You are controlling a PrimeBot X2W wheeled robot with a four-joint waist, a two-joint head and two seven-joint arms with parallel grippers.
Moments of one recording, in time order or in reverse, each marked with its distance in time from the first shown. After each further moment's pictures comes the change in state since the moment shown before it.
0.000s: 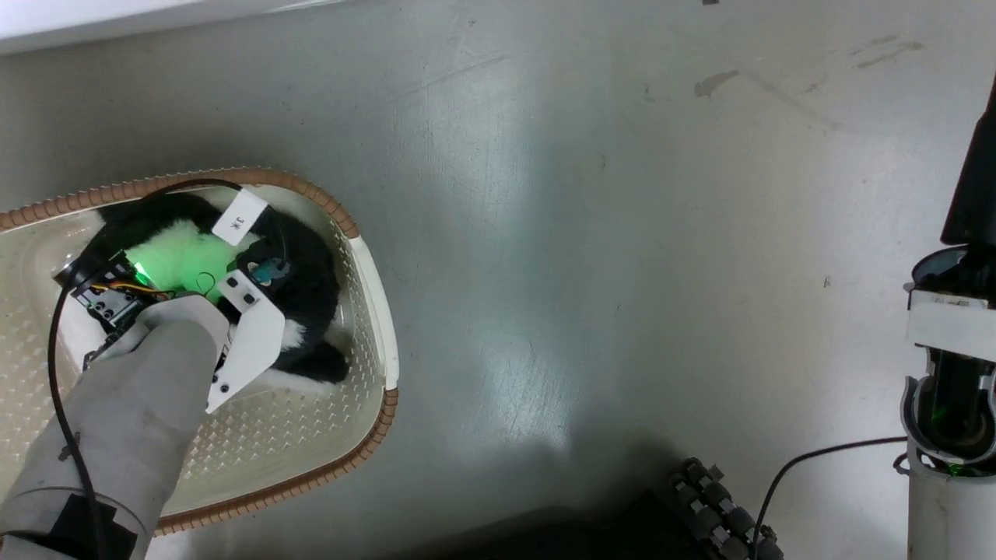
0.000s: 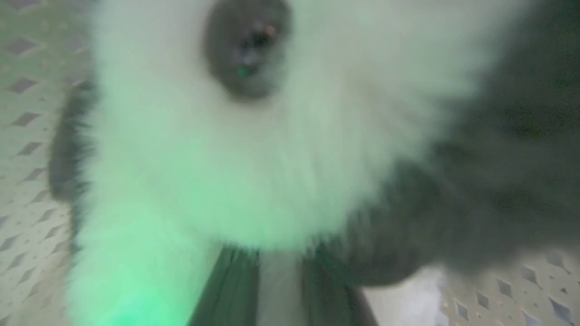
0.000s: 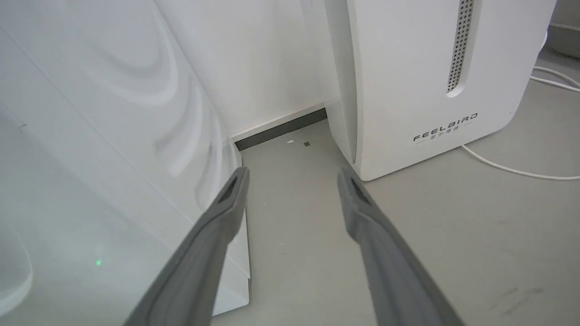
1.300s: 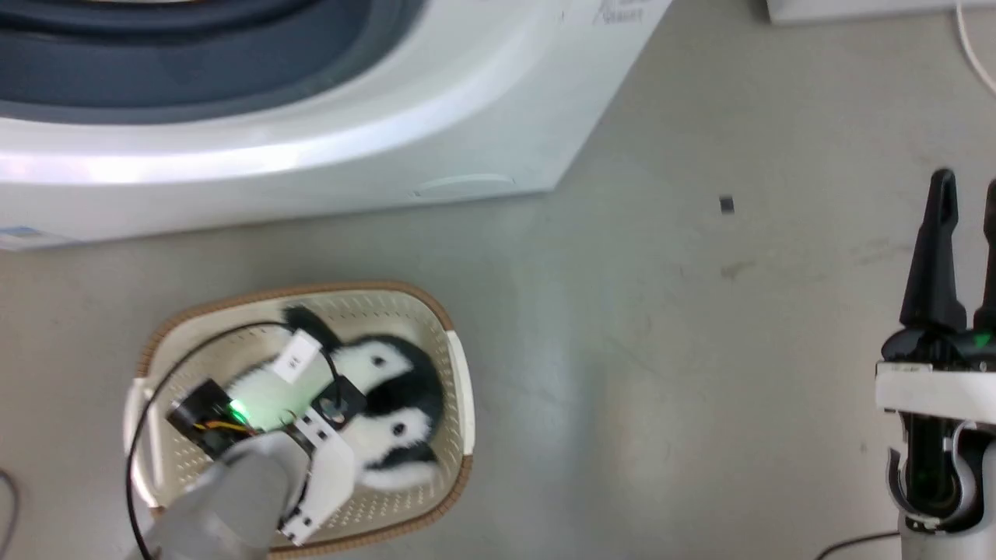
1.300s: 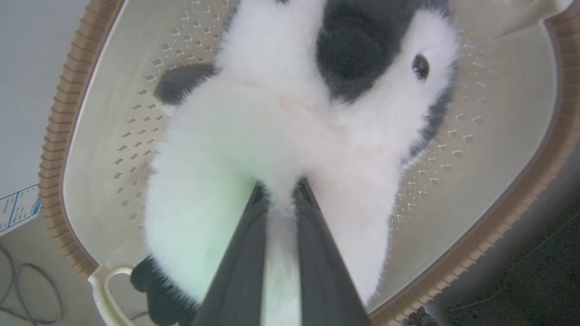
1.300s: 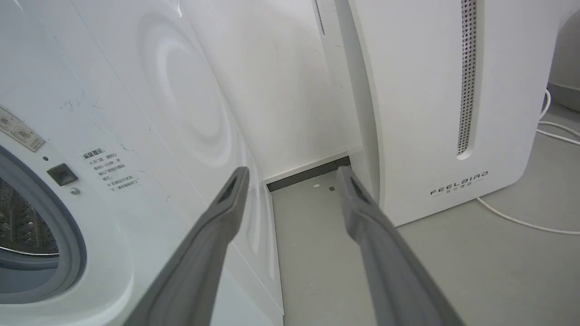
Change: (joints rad) left arm 0.223 -0.110 -0.066 0.041 -0.182 -0.027 -0.270; right arm 0.138 0.000 -0.042 0.102 -0.116 0.000 -0.004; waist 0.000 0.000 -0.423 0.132
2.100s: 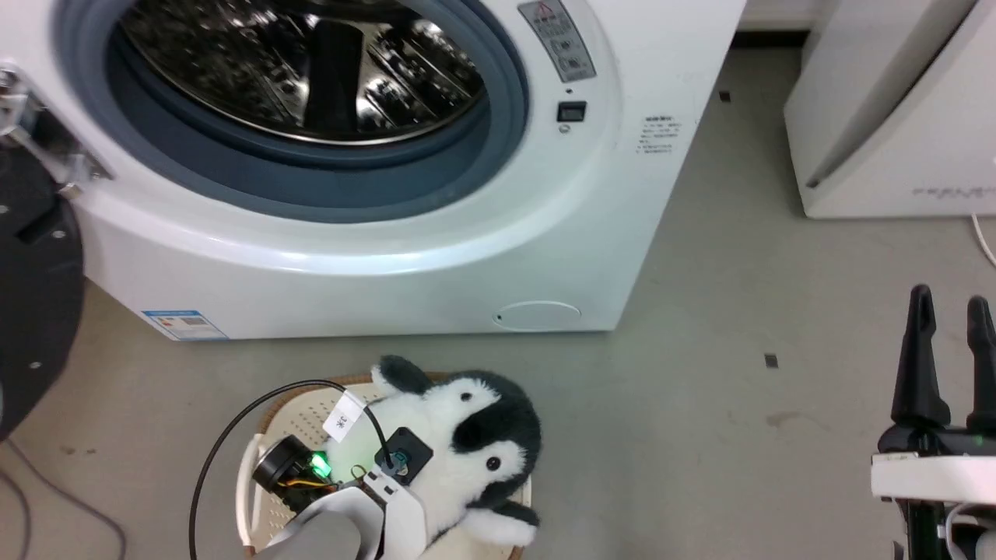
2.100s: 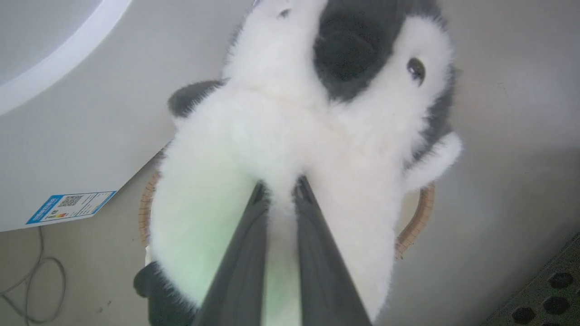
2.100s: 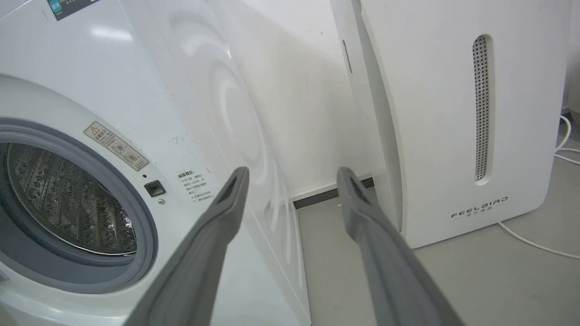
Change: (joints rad) left arm 0.111 -0.128 -0.056 -0.010 -0.161 0.025 -0.181; right arm 0.180 0.000 -0.040 0.036 -0.052 0.000 0.000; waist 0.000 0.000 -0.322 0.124
